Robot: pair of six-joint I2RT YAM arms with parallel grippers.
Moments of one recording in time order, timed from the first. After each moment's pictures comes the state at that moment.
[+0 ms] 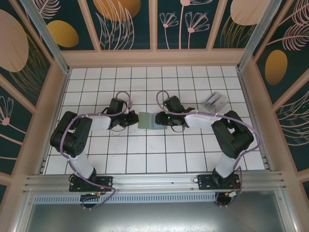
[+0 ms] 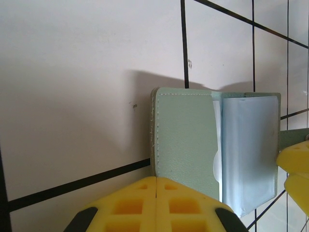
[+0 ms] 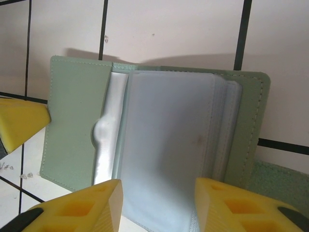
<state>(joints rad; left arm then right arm) -0.37 1.76 0.77 0.11 0.47 -0.63 0.67 1.74 0.96 -0.15 -0.18 0.63</state>
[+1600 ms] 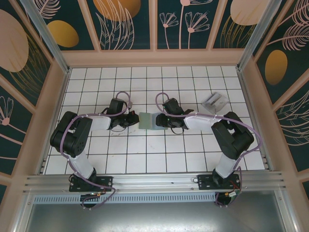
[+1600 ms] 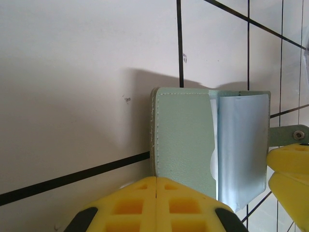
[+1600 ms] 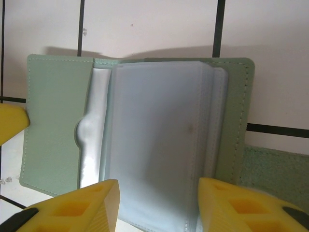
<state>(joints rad) -0.37 1.76 0.76 0.12 0.50 -0.66 0.70 1.73 0.94 -0.18 -0.09 0.66</state>
